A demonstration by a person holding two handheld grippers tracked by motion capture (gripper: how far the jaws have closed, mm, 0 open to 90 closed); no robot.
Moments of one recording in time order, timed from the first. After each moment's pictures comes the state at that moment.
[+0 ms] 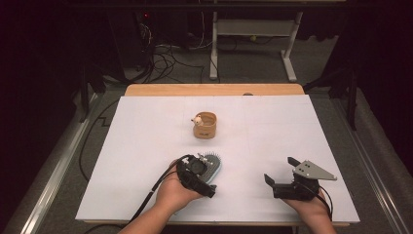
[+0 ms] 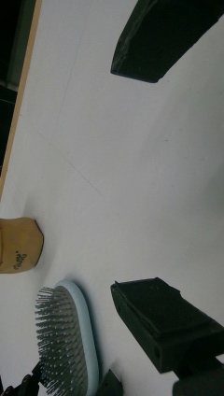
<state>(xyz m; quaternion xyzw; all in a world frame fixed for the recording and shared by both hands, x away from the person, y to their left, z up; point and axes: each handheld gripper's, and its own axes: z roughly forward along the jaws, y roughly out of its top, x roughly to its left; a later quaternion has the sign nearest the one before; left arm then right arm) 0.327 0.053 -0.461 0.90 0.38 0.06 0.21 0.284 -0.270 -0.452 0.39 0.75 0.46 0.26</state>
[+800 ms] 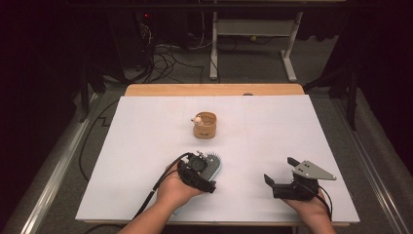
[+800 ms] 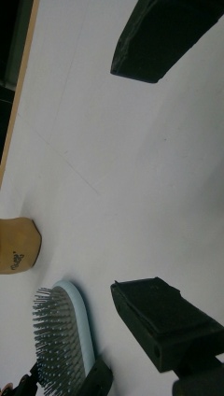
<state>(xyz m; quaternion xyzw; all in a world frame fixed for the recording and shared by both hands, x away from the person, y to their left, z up) 0.331 0.051 -0.455 0.88 0.42 0.06 0.20 0.285 -0.270 -0.453 0.39 0.75 0.45 0.26</state>
